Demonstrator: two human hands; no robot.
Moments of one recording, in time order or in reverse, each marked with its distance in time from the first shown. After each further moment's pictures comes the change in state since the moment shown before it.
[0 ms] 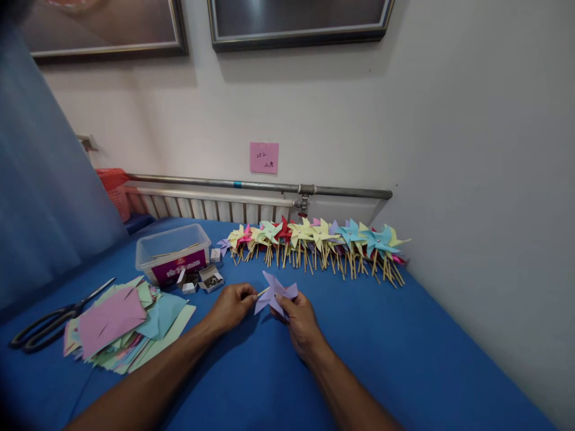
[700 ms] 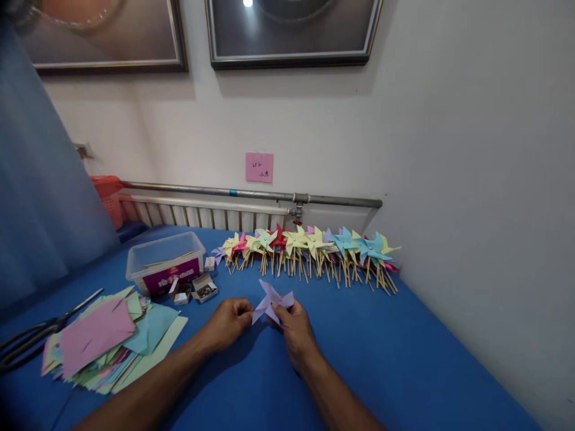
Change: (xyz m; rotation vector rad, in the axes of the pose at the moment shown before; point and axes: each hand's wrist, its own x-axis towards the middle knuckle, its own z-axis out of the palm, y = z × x) left_hand -0.007 0.003 0.008 -0.120 -0.099 -0.051; right_hand 0.005 0.004 -0.002 -0.051 -0.015 -0.091
